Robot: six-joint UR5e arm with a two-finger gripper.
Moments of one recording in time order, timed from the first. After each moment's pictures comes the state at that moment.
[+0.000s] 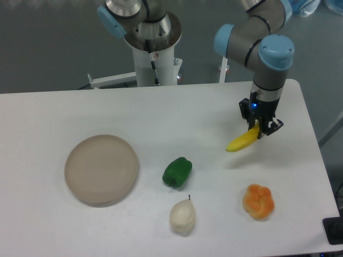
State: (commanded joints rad) arm 2.61 -1.89 -1.88 -0.81 1.49 1.64
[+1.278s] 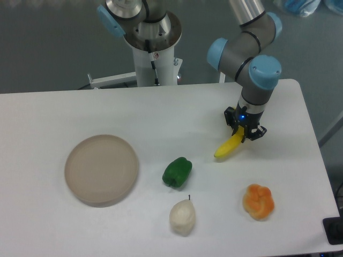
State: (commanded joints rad) arm 2.59 -1.96 -1.91 -0.80 1.50 1.48
